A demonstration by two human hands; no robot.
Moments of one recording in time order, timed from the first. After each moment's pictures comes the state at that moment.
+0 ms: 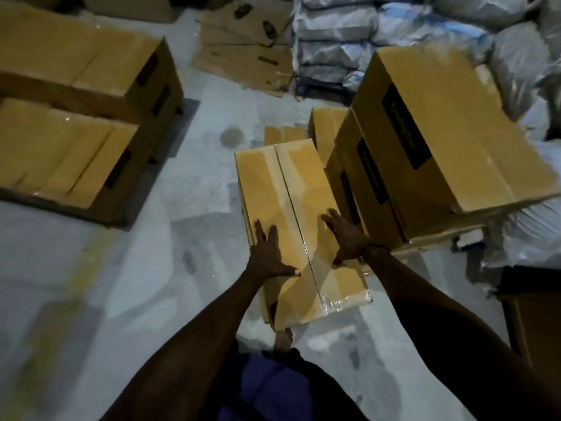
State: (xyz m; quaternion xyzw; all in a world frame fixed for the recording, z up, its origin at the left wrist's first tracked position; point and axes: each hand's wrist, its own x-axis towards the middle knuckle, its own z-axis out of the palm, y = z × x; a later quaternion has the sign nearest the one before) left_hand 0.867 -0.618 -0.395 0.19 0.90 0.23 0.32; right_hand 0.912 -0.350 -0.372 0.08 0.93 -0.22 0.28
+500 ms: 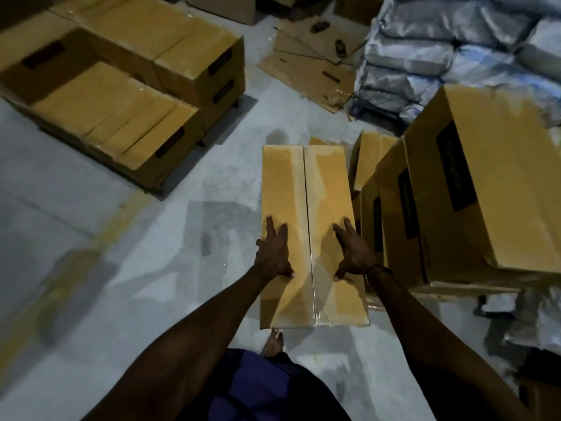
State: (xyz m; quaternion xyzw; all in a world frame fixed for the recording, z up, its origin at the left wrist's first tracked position) left_hand 0.873 -0.624 -0.383 0.08 0.93 0.22 0.29; right_hand 0.895 -0.386 -0.356 0.02 0.94 -0.23 0.24
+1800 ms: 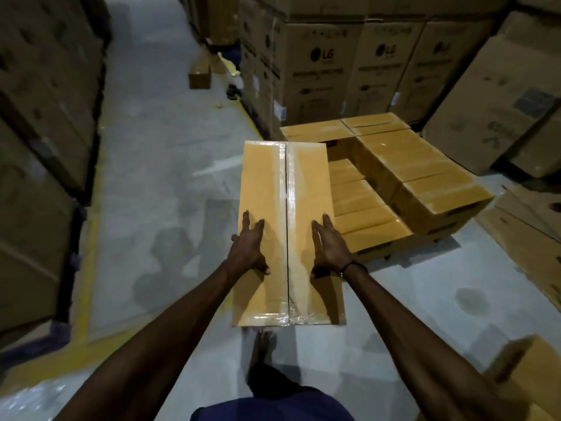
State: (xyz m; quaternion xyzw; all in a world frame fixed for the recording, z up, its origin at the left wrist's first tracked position) left_hand 0.809 -1.388 -0.260 -0.26 0.93 0.24 0.07; right_hand 0.671 -1.200 -0.261 -0.34 0.90 -0.22 0.17
